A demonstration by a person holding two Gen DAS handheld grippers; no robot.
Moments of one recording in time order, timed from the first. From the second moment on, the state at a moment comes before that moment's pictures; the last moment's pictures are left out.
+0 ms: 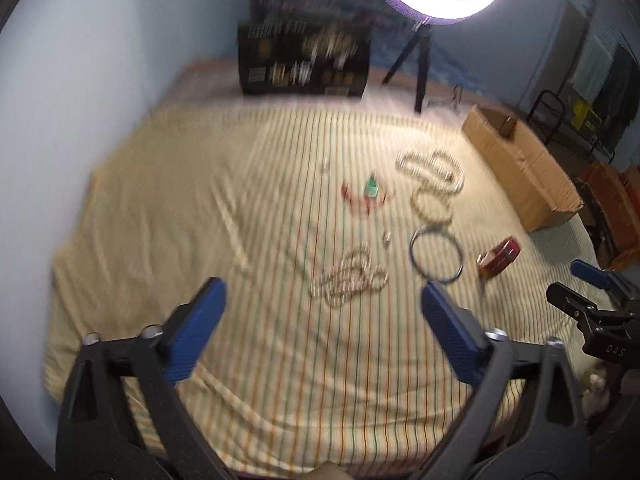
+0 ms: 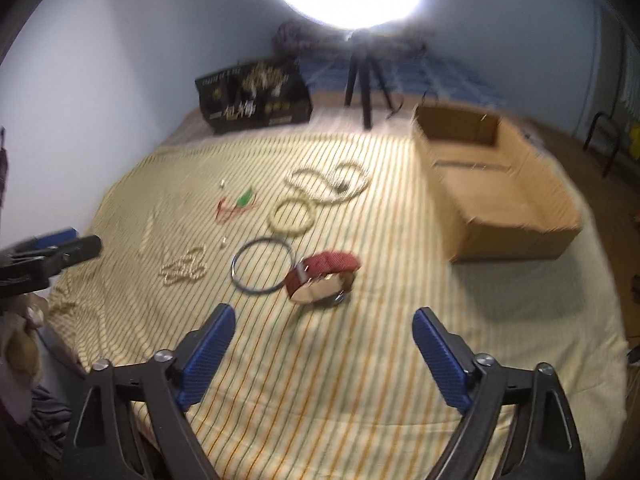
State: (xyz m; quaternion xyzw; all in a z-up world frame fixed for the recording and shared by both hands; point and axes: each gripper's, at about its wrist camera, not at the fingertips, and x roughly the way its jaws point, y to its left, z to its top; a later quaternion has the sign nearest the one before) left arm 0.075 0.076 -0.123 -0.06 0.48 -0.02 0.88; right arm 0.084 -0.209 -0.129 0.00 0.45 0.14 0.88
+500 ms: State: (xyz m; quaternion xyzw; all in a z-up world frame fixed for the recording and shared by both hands) left arm 0.111 0.056 -0.173 -0.08 0.54 -0.05 0.83; right arm 0.111 -0.168 -0.156 -0.05 0.47 0.16 0.87
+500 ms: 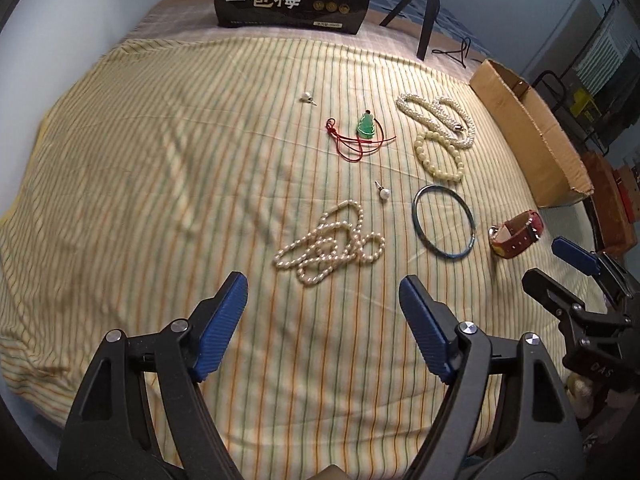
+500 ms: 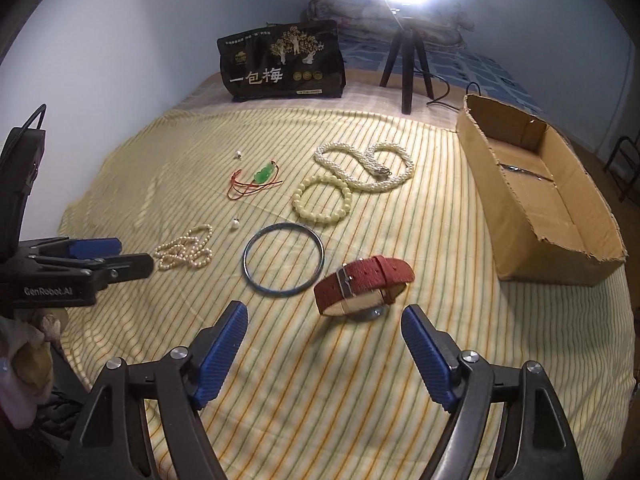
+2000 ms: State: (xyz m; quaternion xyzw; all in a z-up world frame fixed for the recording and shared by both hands) left arm 0.137 0.069 -0.181 -0.10 0.52 0.00 0.85; right arm 0.141 -0.170 -0.158 0.01 0.49 0.19 0.85
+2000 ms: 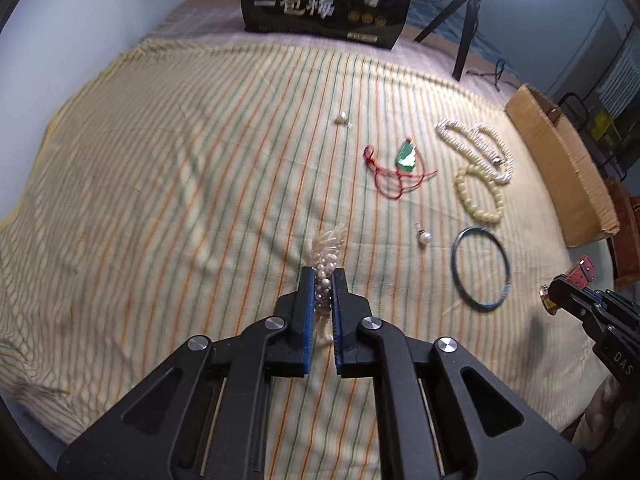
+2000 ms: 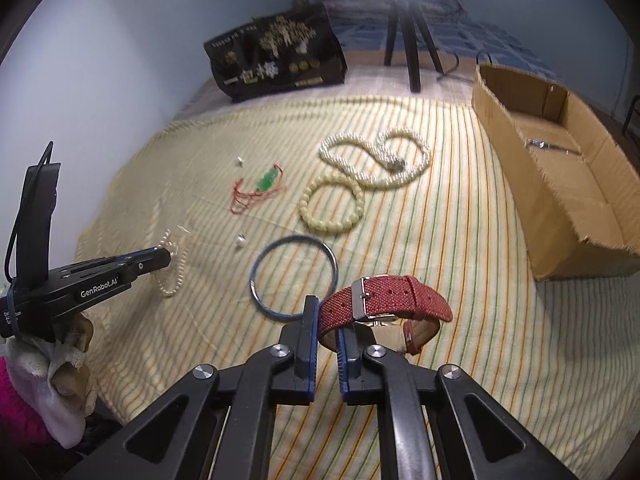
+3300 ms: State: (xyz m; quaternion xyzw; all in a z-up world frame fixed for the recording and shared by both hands) left arm 0.162 -0.083 -0.044 -0.08 0.40 -0.16 0.90; right arm 0.195 -0.296 -0.039 0.06 0.37 0.11 0.92
